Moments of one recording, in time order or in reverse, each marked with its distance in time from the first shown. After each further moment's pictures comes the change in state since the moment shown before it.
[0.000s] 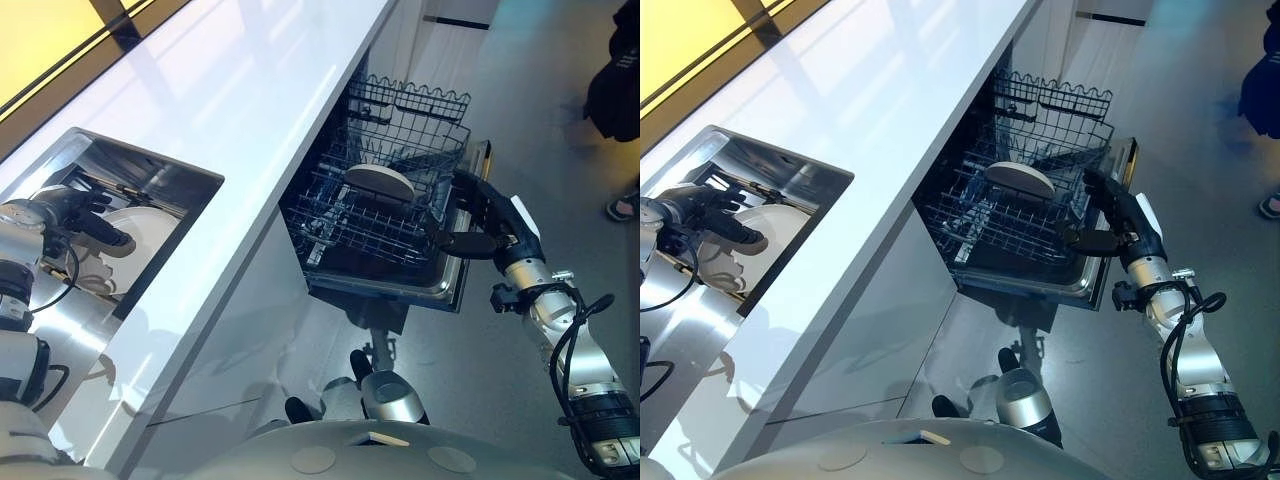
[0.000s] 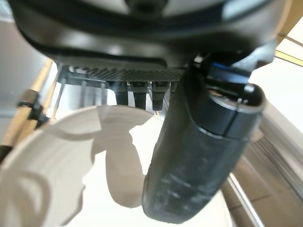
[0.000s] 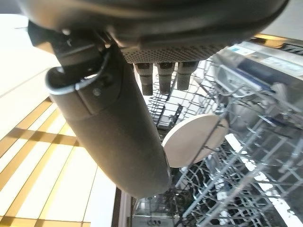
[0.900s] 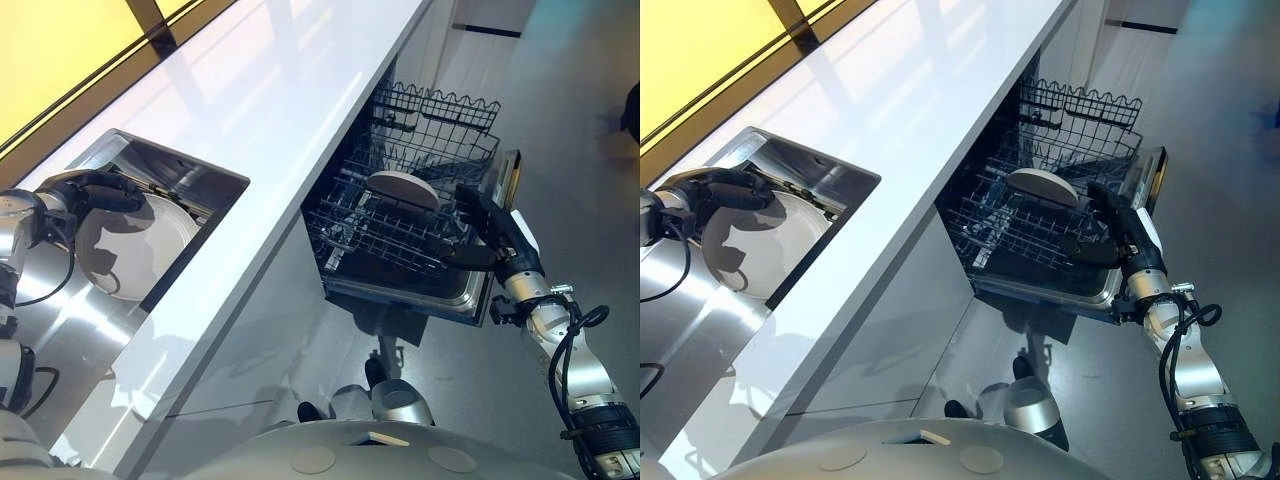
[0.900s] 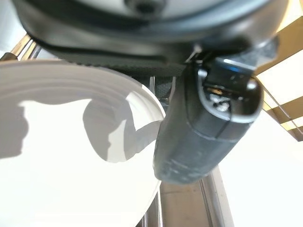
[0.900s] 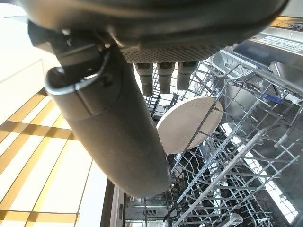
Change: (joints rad) left arm 0.048 0.046 0.085 -0.160 -0.326 0.041 -0.075; right arm 0.048 -0.001 0.007 0.000 -0.020 0.000 -0.061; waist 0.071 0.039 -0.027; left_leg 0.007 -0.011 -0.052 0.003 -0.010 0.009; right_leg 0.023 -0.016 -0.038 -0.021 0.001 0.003
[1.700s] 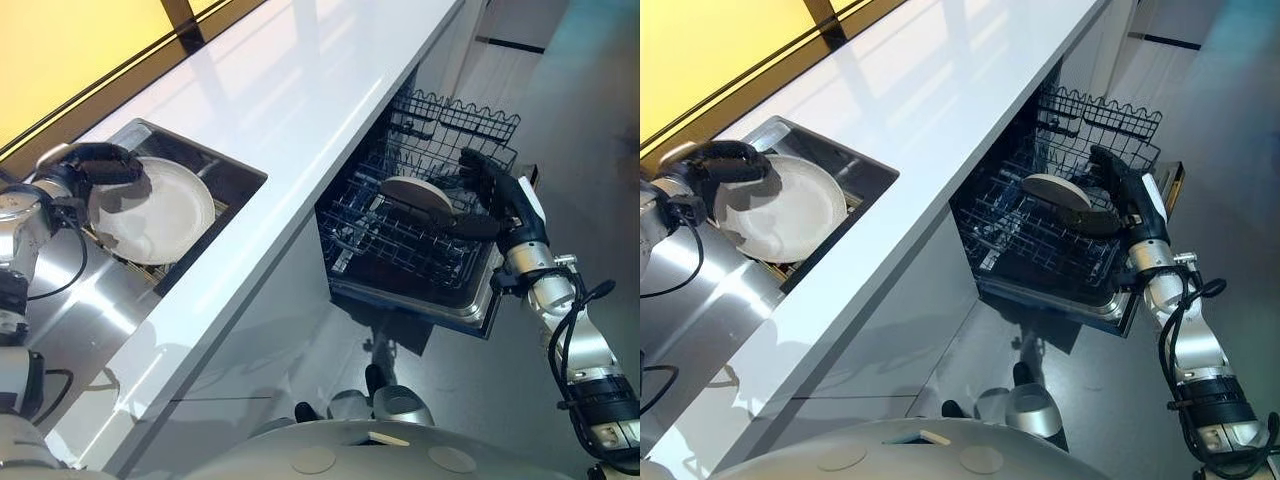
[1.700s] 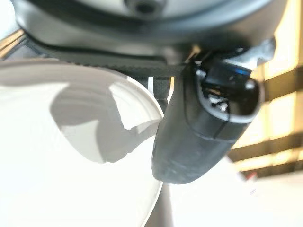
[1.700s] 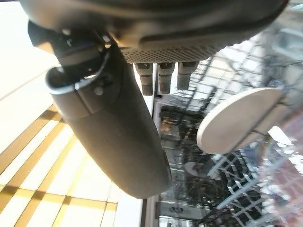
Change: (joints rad) left arm 0.061 -0.057 0.125 -0.079 -0.182 -0.167 0.300; right arm -0.182 -0.022 0.001 -0.005 0.022 0.000 -0.019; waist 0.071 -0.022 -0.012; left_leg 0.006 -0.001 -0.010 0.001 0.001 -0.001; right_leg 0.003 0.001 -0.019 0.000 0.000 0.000
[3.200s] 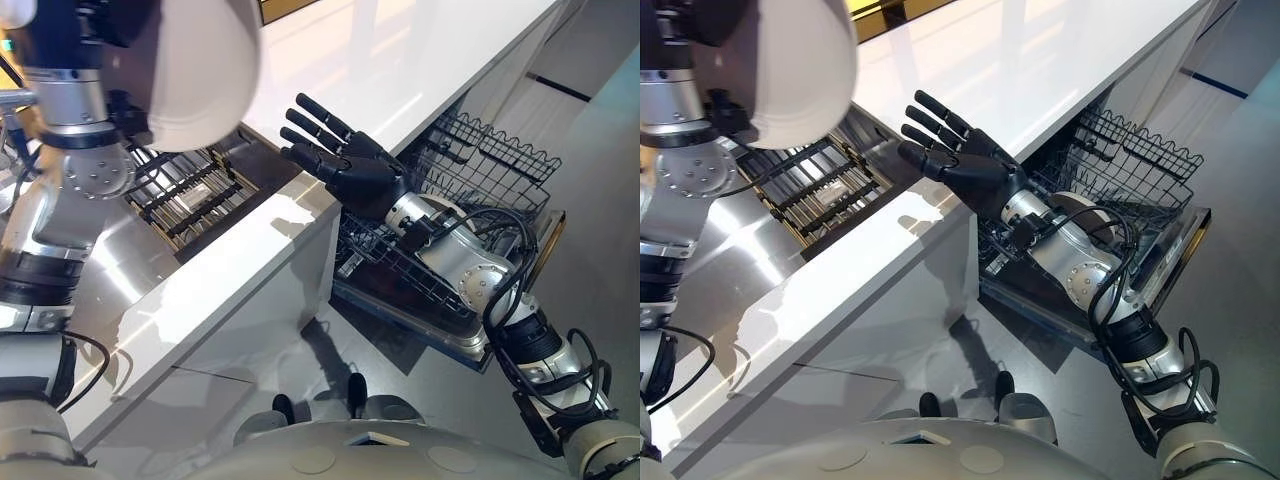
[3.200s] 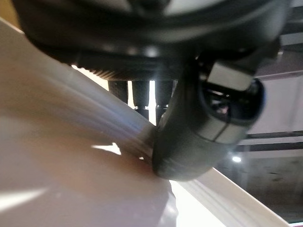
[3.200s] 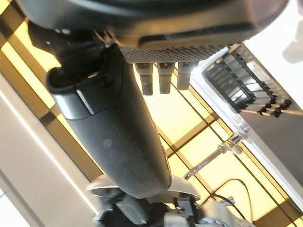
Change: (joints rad) left arm -0.102 -0.109 -0.126 -0.656 0.972 -0.527 0.903; right arm -0.358 0.241 0.287 -0.233 1.001 0.391 0.047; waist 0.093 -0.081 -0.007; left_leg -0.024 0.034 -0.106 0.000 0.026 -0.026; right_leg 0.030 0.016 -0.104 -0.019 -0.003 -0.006
